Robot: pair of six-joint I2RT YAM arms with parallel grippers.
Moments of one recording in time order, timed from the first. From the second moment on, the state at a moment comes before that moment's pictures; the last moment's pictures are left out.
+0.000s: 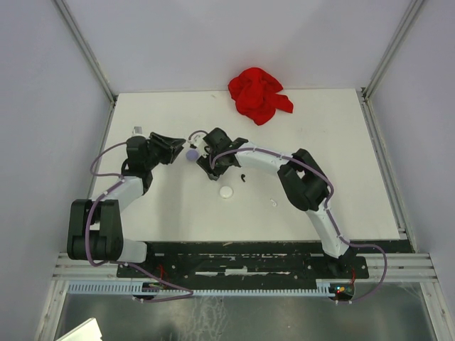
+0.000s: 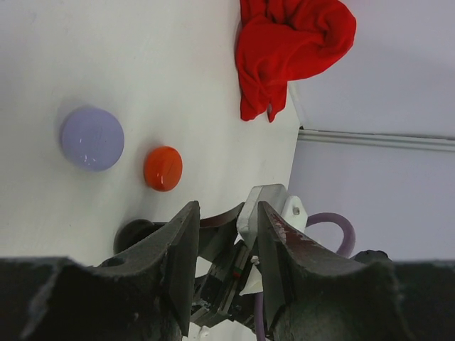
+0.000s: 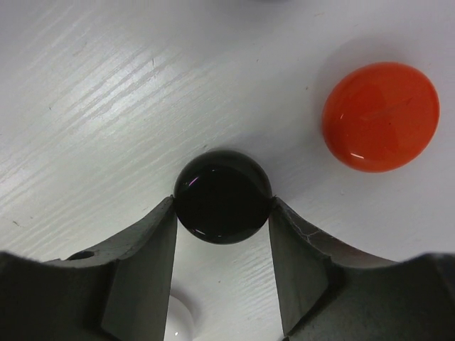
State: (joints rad) left arm -0.02 1.40 0.64 0.40 0.35 -1.16; right arm 0.82 2.27 1.77 -0.48 -0.10 -0.13
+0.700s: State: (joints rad) left arm -0.15 1.57 0.65 0.69 0.65 -1.15; right arm 0.64 1.82 1.22 0.05 -0.34 -0.04
